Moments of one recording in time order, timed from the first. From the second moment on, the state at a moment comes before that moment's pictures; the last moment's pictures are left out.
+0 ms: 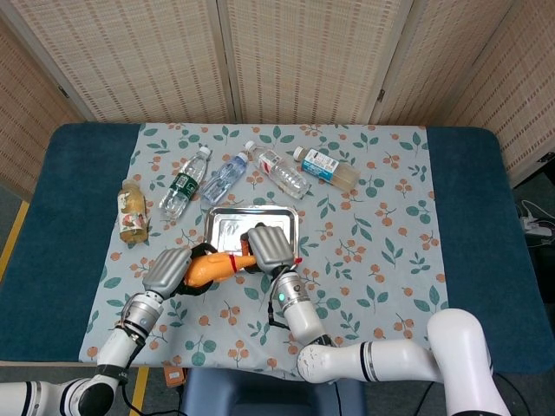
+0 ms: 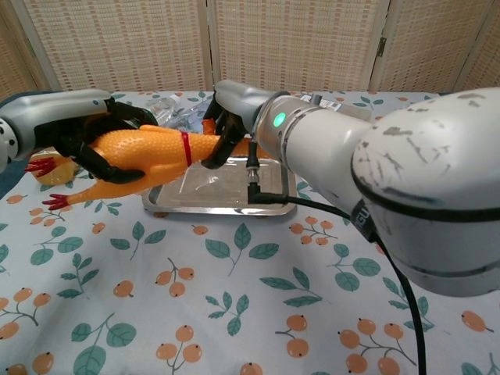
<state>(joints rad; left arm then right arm) -0.70 -1.35 -0.16 -1.94 0.89 1.11 0.26 1.09 -1.88 0.43 -1.56 -0.53 1.16 -0.69</state>
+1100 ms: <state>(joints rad) -0.64 -1.17 -0.18 -1.92 1.21 1.10 0.14 1.03 -1.81 0.40 -1.59 -0.55 1.17 -0.66</state>
